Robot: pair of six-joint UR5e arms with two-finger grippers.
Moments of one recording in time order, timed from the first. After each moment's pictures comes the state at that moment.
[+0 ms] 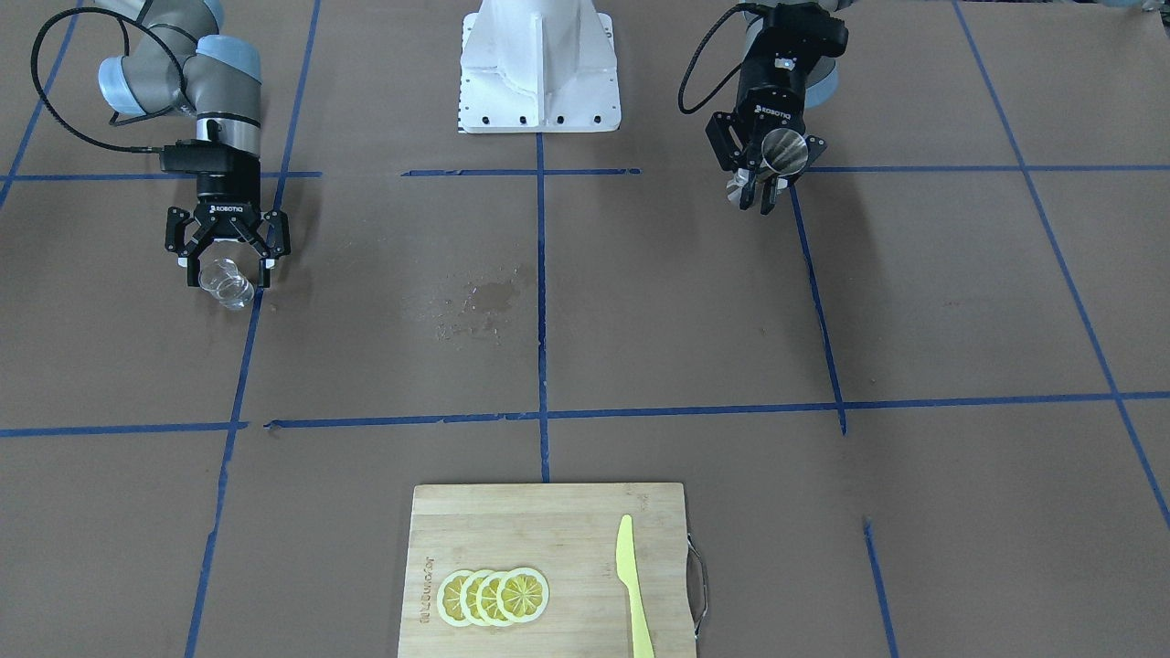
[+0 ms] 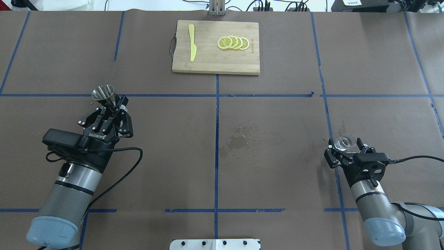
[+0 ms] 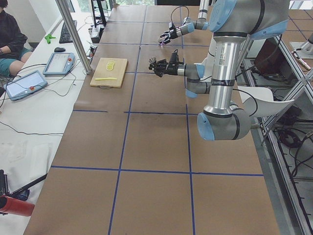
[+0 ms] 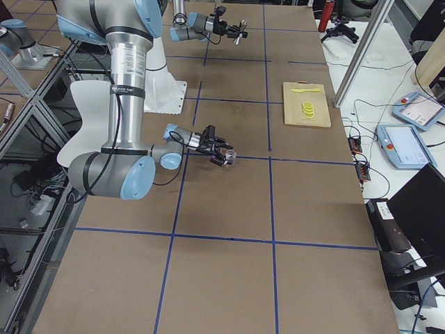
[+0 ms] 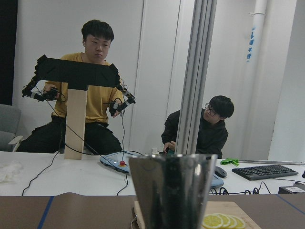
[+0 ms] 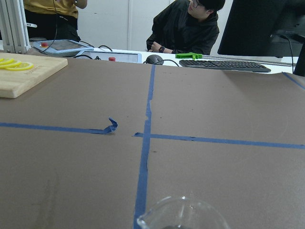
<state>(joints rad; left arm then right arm) -0.17 -1.75 -1.82 -2.95 -0.42 -0.67 0.12 -1.71 1.70 -0.75 0.53 1.41</state>
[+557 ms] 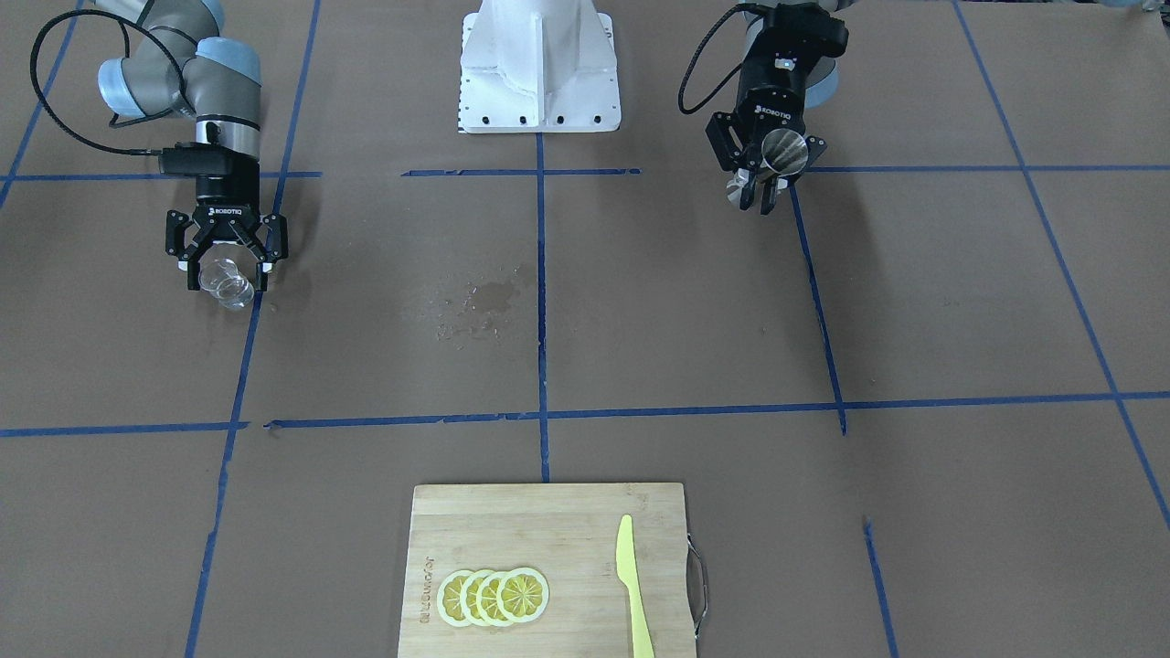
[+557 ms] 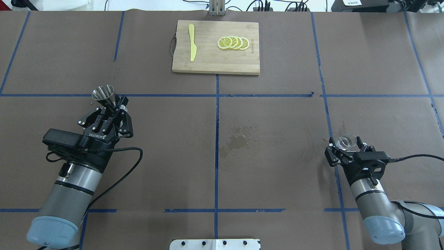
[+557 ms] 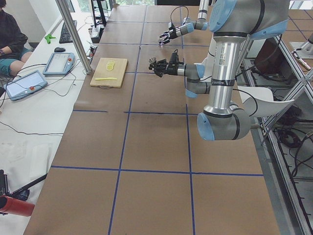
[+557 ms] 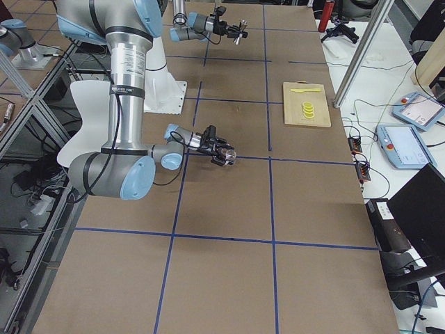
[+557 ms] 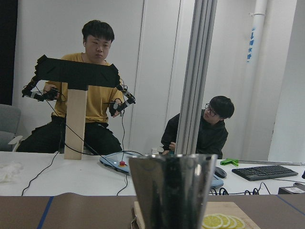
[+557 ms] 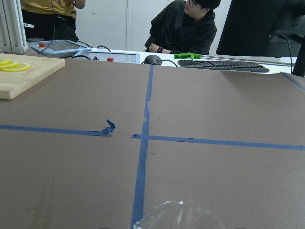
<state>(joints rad) -0.17 -1.75 -1.82 -2.95 -0.42 -0.67 0.13 -1.70 1.70 -0.75 0.54 1.41</state>
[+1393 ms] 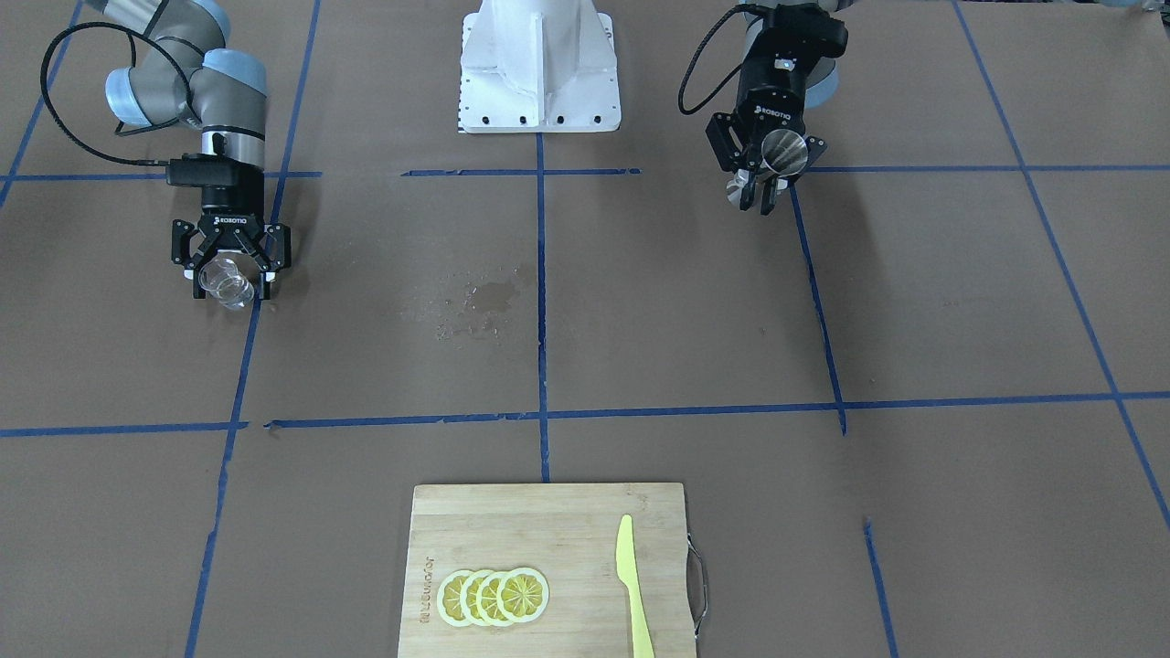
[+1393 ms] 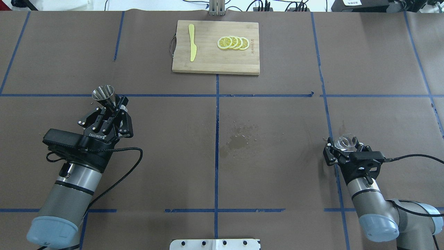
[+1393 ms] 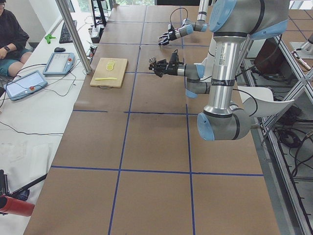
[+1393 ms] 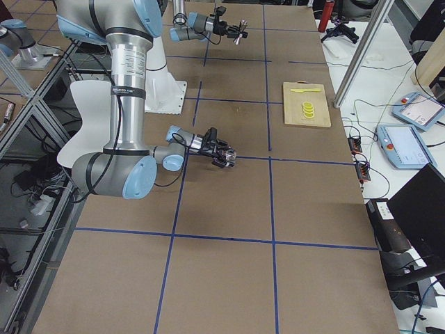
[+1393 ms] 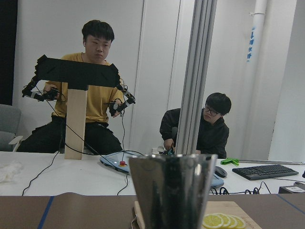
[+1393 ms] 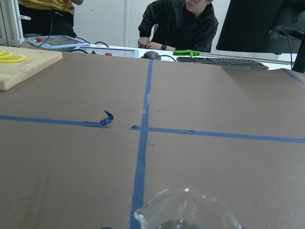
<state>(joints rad) -0.17 -1.75 -1.82 -2.95 -0.42 -0.67 0.14 -1.67 1.65 -0.74 0.54 1.41</state>
